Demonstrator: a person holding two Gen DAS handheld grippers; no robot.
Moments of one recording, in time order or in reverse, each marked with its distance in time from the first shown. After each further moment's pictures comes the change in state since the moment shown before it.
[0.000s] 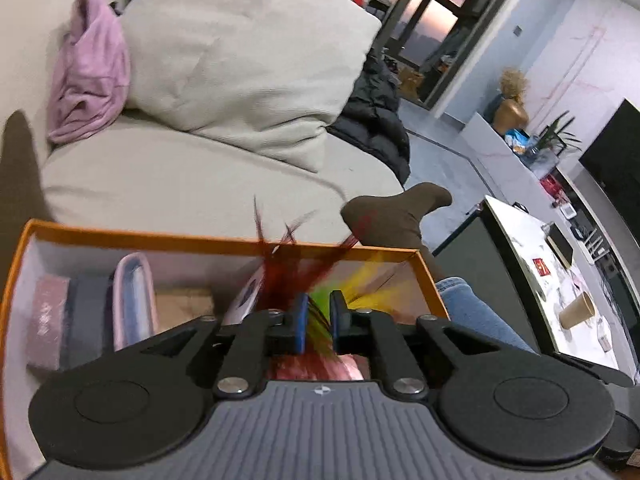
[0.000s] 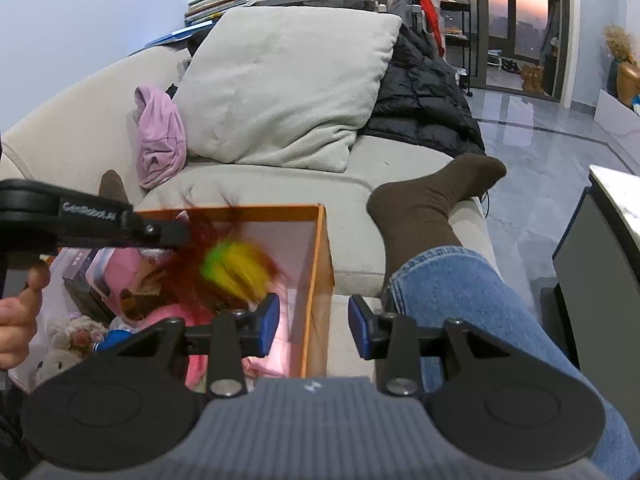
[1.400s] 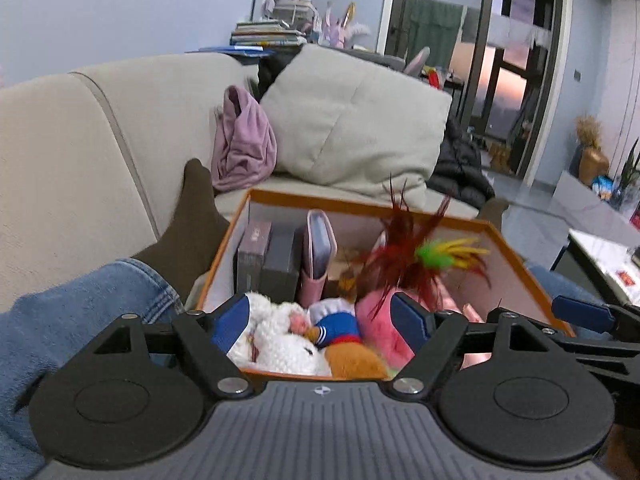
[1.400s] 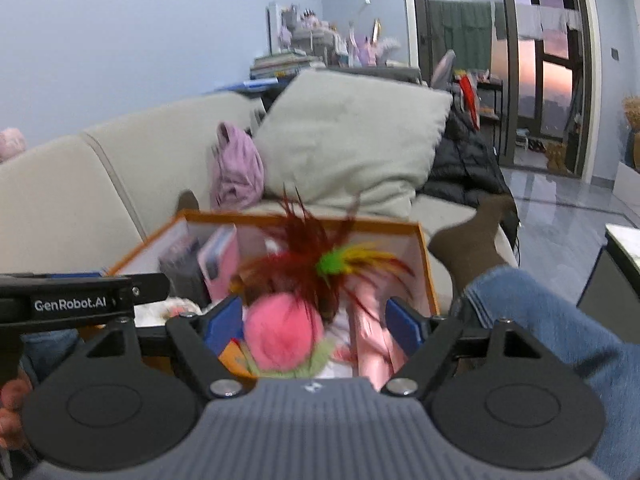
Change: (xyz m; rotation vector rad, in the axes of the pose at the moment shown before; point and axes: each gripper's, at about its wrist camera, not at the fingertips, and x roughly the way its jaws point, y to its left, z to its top) left arm -0.113 -0.005 -0.121 0.059 -0.320 0.372; right arm -0.057 0.081 -0.076 -0.113 -0.233 0.058
